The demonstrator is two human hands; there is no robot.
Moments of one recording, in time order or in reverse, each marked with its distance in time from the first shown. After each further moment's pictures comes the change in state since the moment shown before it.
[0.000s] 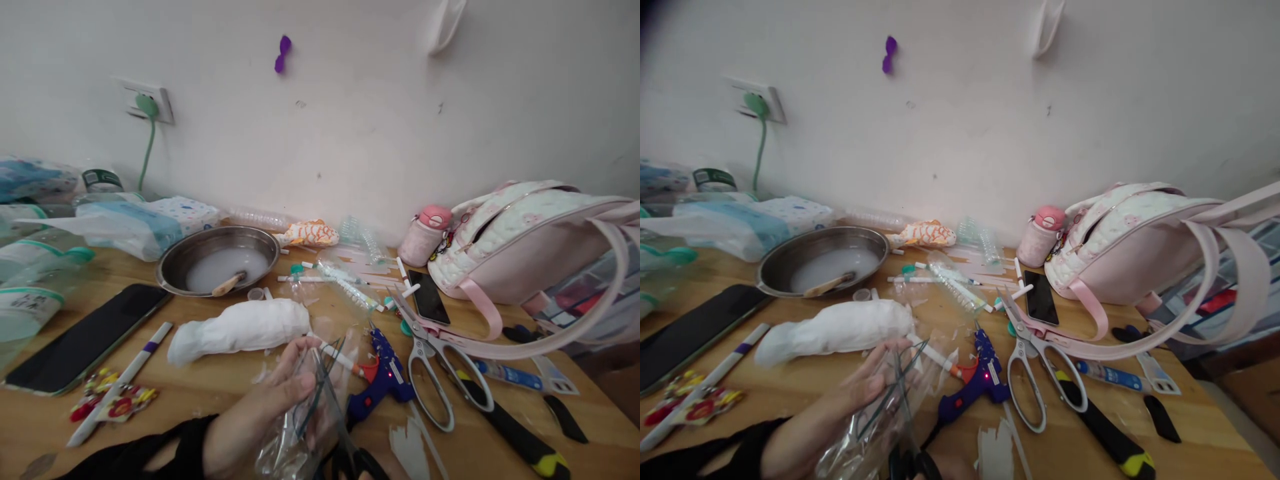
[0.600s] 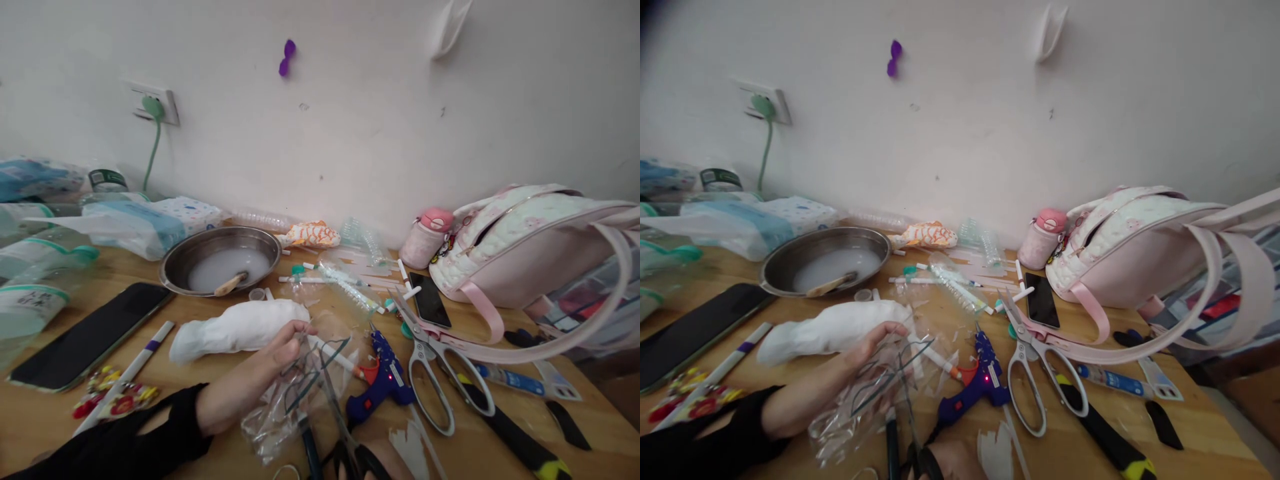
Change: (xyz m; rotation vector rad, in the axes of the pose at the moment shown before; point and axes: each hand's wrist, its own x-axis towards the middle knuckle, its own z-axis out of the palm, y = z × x) left_hand 0.006 0.022 -0.010 0.174 0.080 0.120; right_hand -0.018 -0.038 -0.005 -0.152 0.106 -0.057
